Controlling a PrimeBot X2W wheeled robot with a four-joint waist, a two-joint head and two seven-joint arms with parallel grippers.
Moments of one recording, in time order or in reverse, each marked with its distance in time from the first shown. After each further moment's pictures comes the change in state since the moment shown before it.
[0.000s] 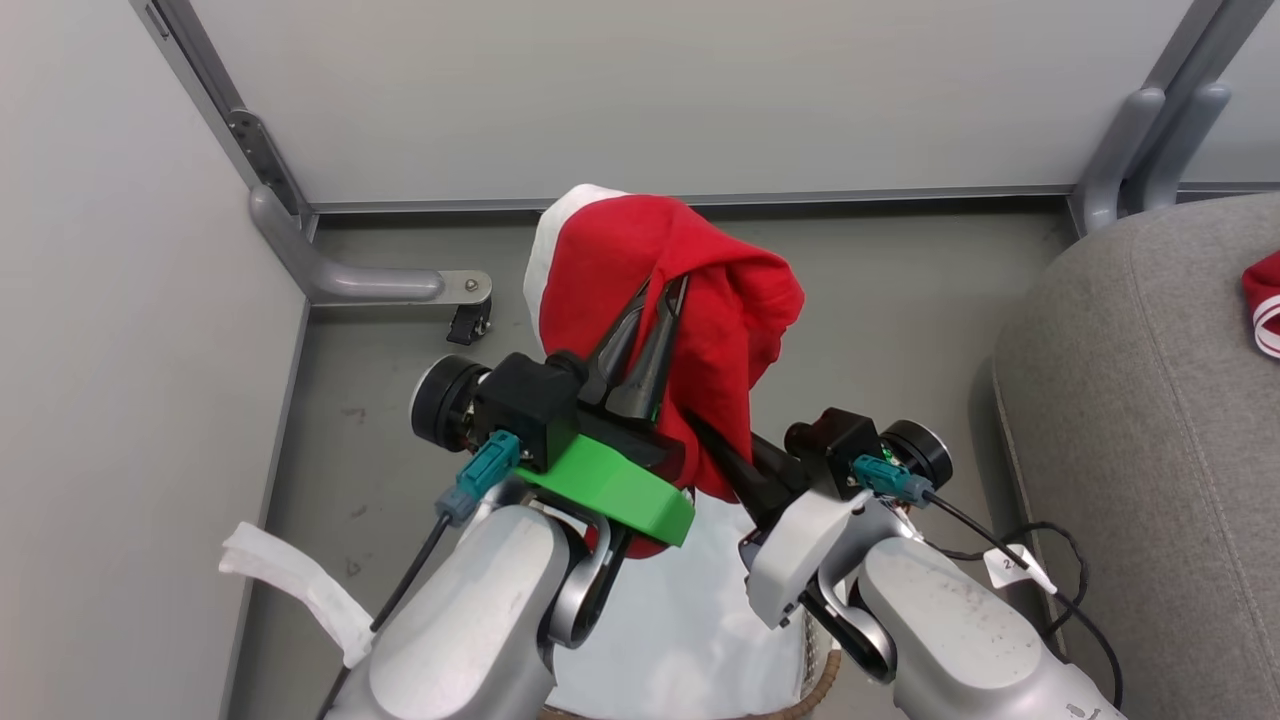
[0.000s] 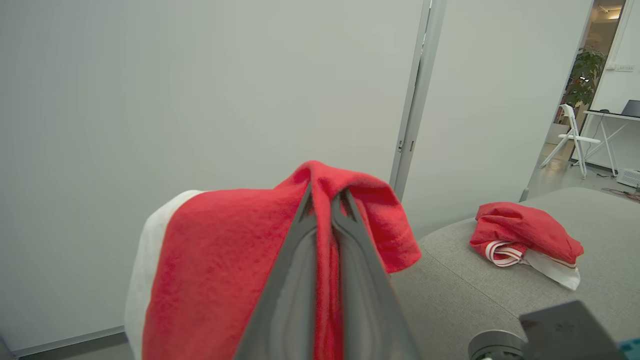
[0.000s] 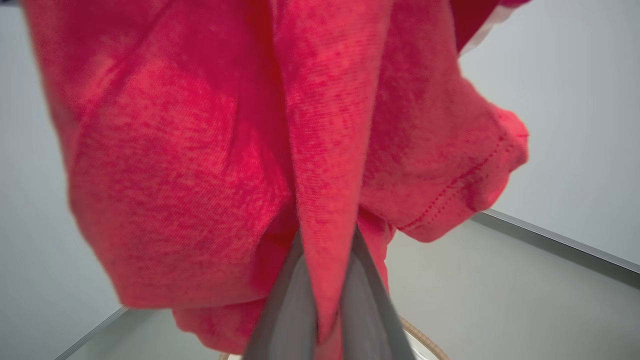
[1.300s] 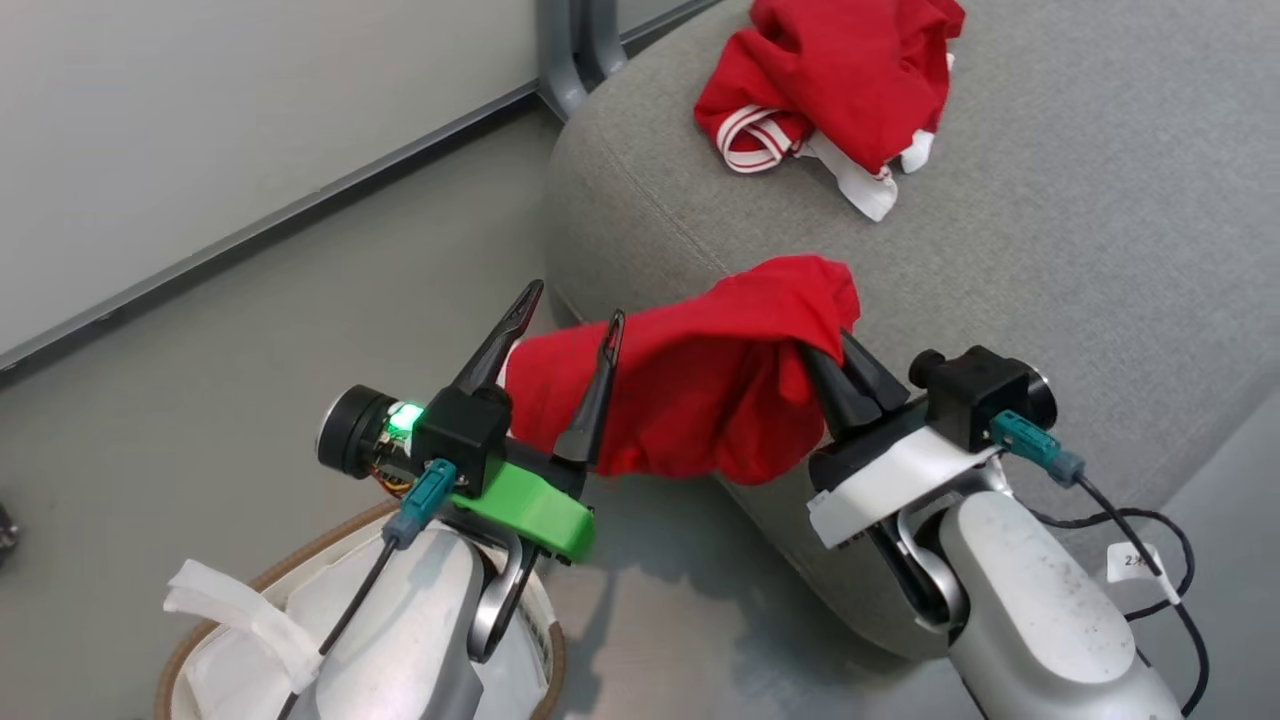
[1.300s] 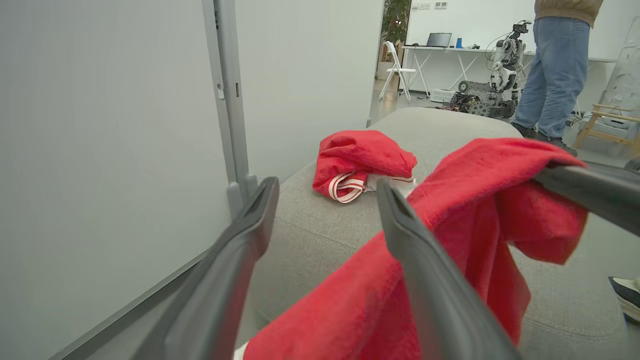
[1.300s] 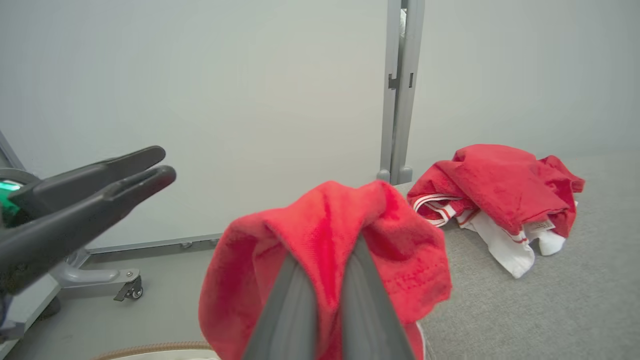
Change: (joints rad) left arm 0.100 -0.002 0.242 0.086 0.283 -0.143 0.000; right arm 0.097 -0.008 -0.267 -0.309 -0.064 0.000 0.000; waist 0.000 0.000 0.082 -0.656
